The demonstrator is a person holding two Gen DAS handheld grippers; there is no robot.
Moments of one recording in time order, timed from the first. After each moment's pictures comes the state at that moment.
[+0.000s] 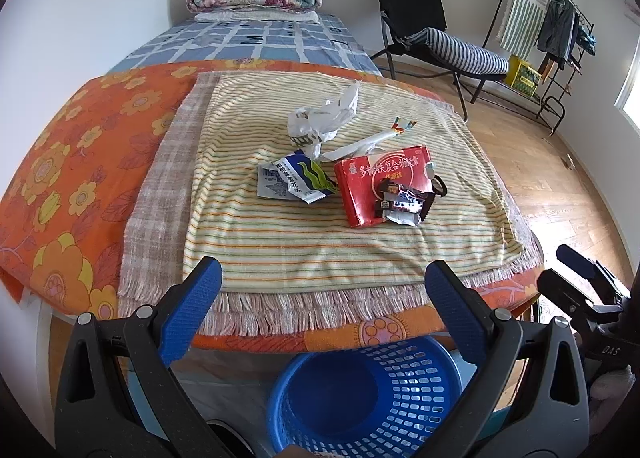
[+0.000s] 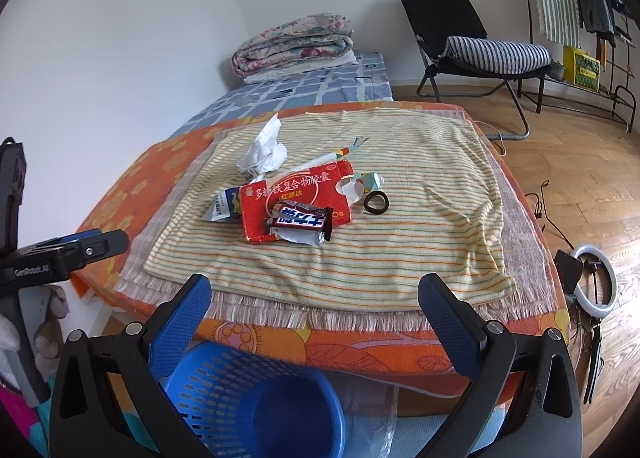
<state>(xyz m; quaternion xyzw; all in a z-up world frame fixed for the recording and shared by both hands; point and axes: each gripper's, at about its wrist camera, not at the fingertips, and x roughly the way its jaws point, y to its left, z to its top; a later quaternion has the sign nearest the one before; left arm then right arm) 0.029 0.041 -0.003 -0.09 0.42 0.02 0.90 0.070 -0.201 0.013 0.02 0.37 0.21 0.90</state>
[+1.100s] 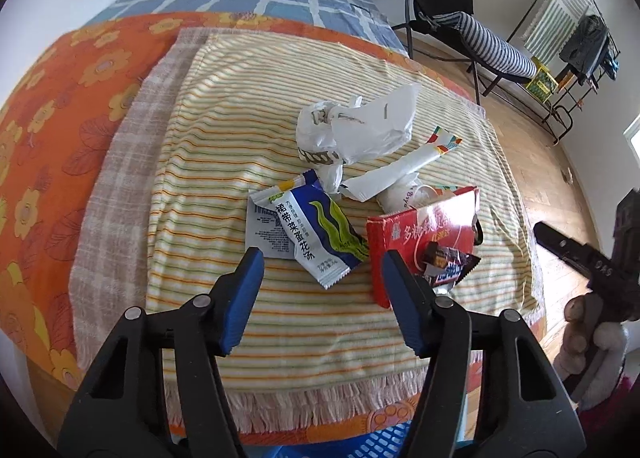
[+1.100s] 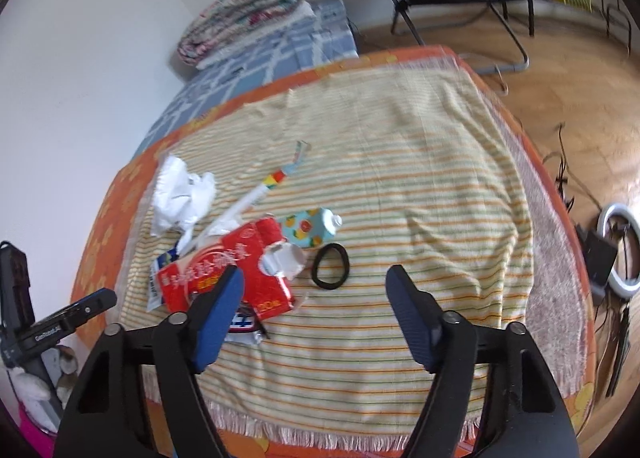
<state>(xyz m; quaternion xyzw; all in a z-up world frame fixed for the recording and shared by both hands) 0.161 0.089 -0.048 -0.17 0.49 0.01 0.86 0.248 -0.228 -0.032 0.12 0.48 0.18 0.85</state>
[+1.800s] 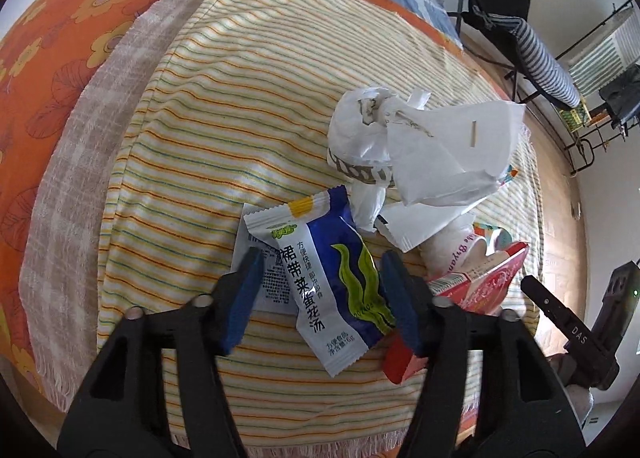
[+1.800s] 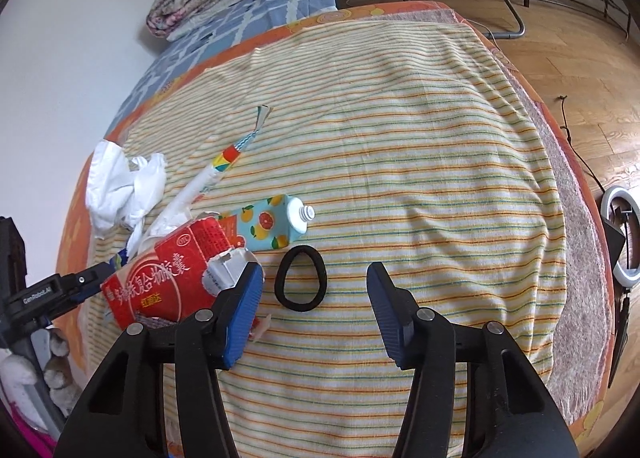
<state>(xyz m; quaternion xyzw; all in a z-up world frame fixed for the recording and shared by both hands) 0.230 0.108 -0.100 -0.25 0.54 0.05 0.80 0.290 -0.212 -0.074 0.10 0.54 0.16 0.82</state>
